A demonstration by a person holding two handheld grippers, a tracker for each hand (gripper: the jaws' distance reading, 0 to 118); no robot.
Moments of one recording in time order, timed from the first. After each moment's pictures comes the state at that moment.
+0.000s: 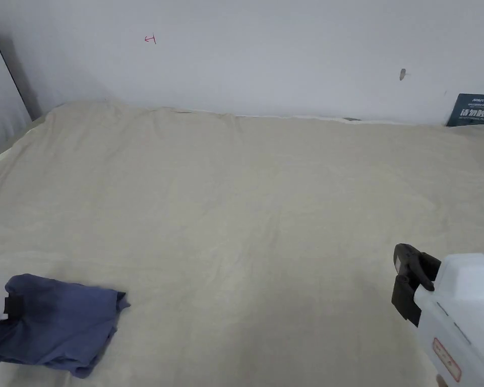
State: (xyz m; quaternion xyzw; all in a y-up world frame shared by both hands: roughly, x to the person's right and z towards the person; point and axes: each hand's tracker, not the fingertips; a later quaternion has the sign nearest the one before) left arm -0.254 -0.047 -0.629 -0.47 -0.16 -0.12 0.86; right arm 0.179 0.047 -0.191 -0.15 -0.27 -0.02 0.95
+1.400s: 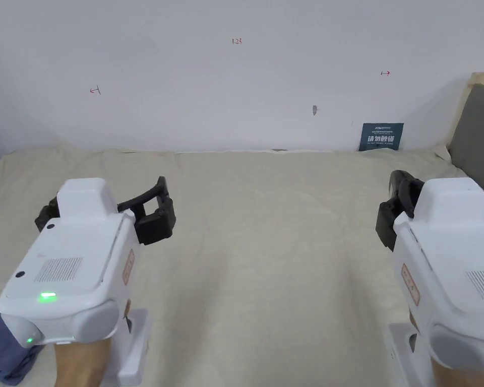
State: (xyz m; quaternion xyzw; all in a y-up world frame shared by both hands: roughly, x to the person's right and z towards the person) left arm -0.018 0.144 -0.269 0.02 -0.34 0.02 0.94; right arm 0.224 0.163 -0.026 -0.01 -0.37 0.05 0.93
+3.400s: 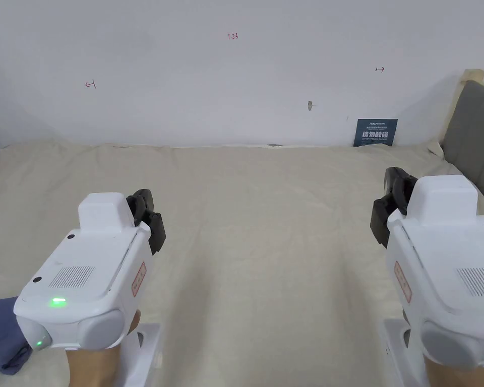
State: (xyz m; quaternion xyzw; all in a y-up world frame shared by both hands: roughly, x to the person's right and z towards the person) left arm -0.016 0.125 -0.256 -0.03 -0.39 0.02 0.92; right arm 0.211 0.162 -0.019 -0.01 -0.37 0.06 0.93
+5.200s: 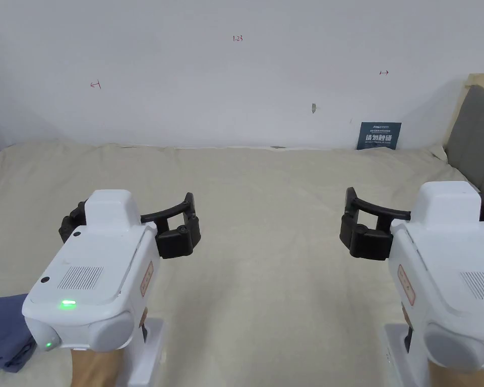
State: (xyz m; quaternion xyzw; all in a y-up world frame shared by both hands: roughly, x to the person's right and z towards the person) left arm -0.017 0.129 -0.252 0.00 -0.38 0.02 0.92; right arm 0.210 0.159 -0.023 -0.01 -0.37 0.05 0.93
